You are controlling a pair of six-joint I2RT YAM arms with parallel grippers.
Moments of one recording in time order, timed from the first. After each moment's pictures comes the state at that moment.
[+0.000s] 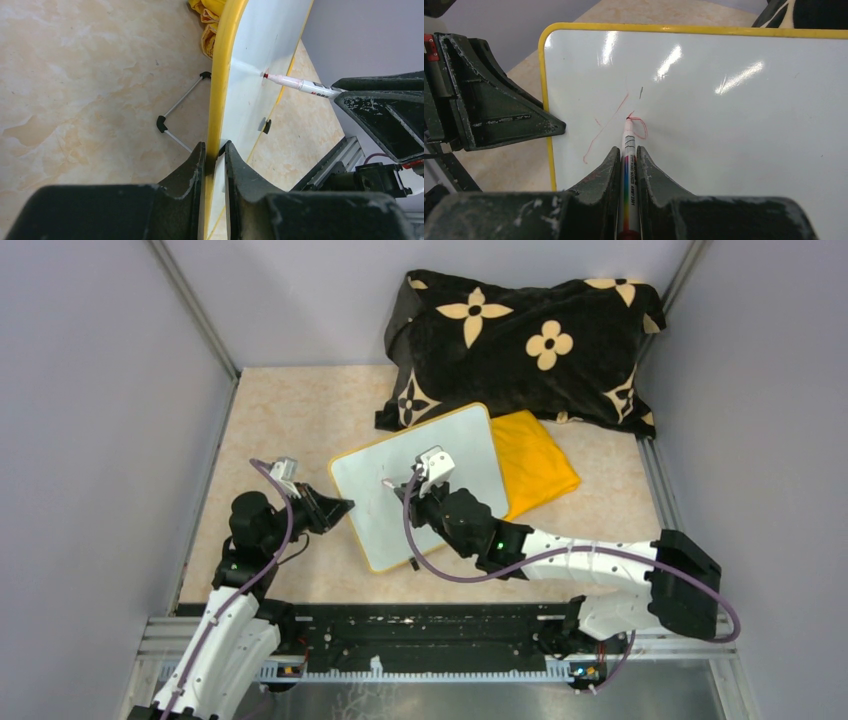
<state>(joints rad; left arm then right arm) -0.17 0.57 0.37 -0.03 0.49 -0.55 1.17 1.28 0.79 0.38 0.47 0.18</state>
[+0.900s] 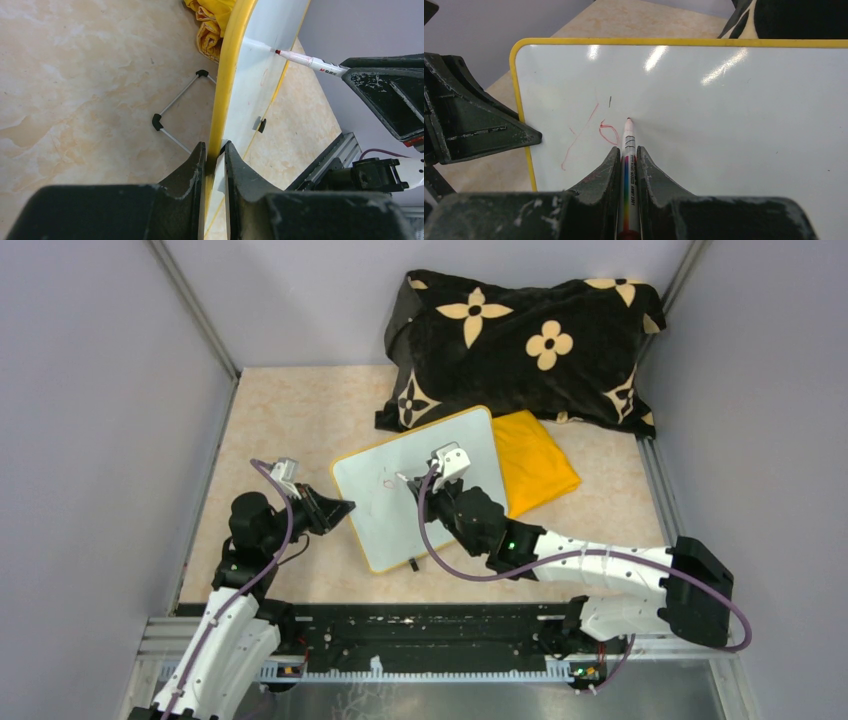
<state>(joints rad) -0.17 0.56 0.37 -0.03 0.51 -0.55 1.14 1.21 0.76 0.36 0.52 0.18</state>
